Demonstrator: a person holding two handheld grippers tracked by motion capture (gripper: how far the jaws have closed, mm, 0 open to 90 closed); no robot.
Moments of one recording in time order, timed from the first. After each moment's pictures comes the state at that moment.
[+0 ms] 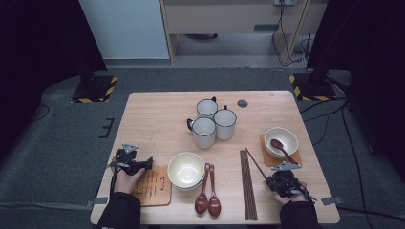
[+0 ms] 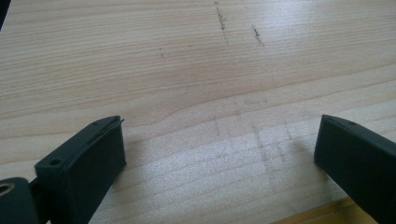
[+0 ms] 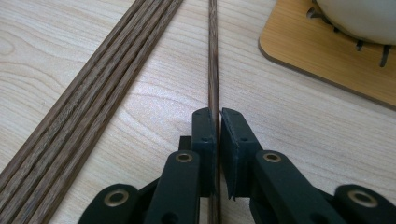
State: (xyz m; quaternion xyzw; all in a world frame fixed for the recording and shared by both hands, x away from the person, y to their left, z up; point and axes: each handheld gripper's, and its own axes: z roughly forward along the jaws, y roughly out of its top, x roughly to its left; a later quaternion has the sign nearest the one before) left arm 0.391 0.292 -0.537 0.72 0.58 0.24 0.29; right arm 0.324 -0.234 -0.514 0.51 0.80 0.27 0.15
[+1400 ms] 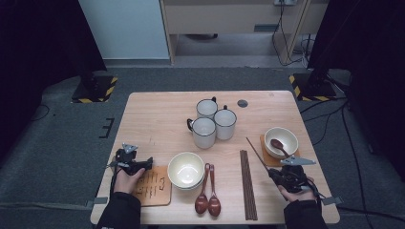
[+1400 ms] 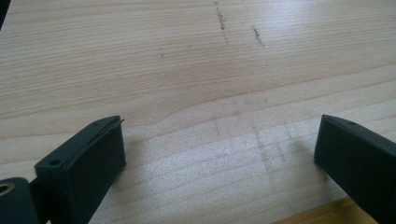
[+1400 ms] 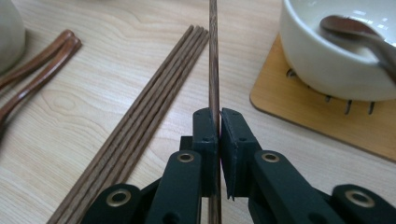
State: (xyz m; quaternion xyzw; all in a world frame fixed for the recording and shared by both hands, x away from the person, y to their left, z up) left arm 0.391 0.292 -0.537 0.72 0.58 0.24 0.29; right arm 0.324 -0.246 -0.477 0.50 0.78 0.35 0.16
